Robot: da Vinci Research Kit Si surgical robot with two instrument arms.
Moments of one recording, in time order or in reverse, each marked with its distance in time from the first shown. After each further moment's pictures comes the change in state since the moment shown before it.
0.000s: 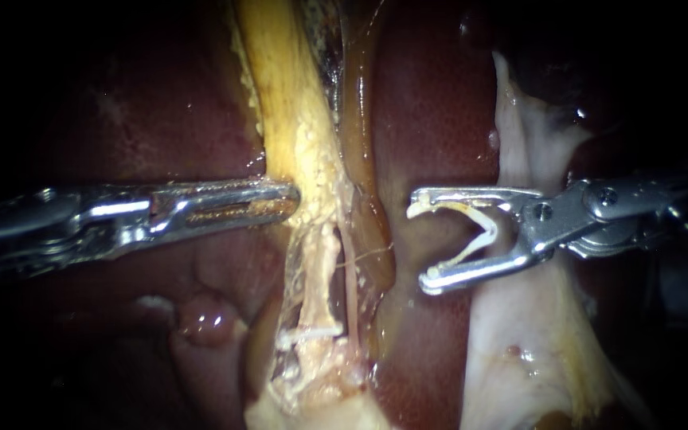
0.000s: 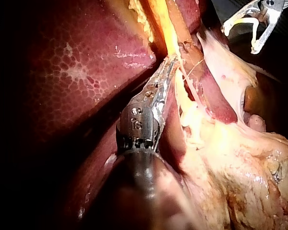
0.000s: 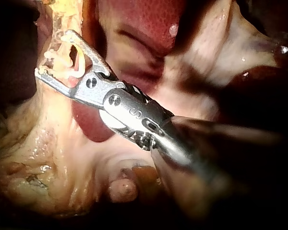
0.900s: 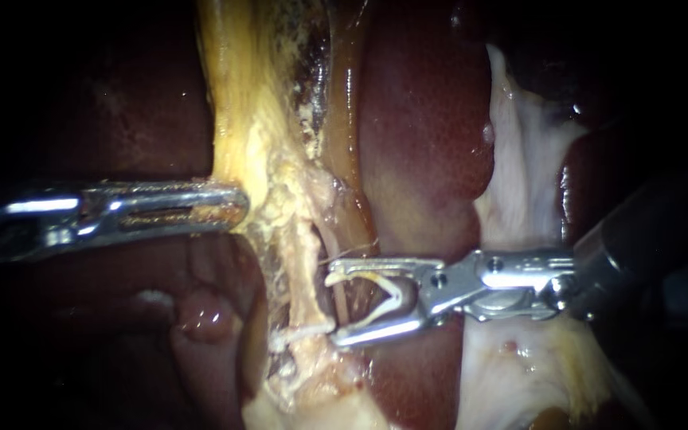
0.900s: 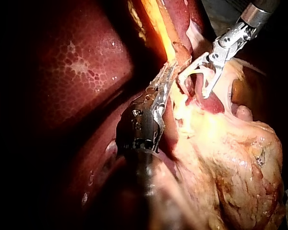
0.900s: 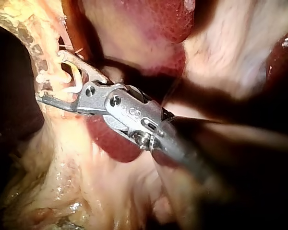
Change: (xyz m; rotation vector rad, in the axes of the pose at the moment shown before) right arm -0.014 0.000 0.012 0.061 -0.118 0.141; left arm -0.004 -0.005 -0.010 -0.039 -0.040 0.008
